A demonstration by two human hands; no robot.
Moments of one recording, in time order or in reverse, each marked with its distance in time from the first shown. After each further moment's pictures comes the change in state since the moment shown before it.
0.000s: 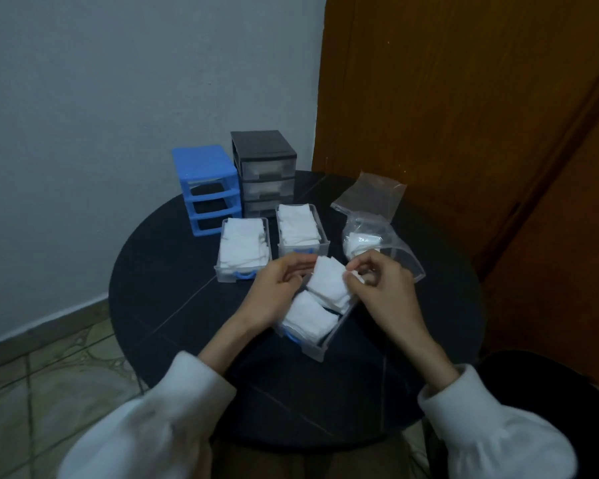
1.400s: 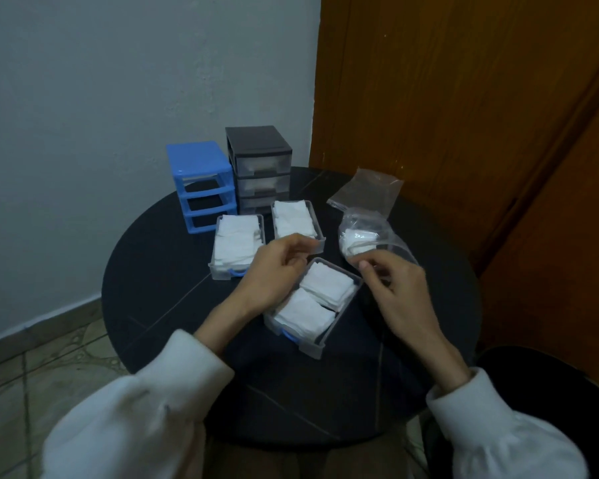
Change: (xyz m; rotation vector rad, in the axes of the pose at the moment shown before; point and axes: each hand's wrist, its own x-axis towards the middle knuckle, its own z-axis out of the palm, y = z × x) left_hand 0.005 0.031 -0.001 0.314 0.034 0.080; right_hand -0.003 0.014 -0.019 -0.175 -0.010 -0.232
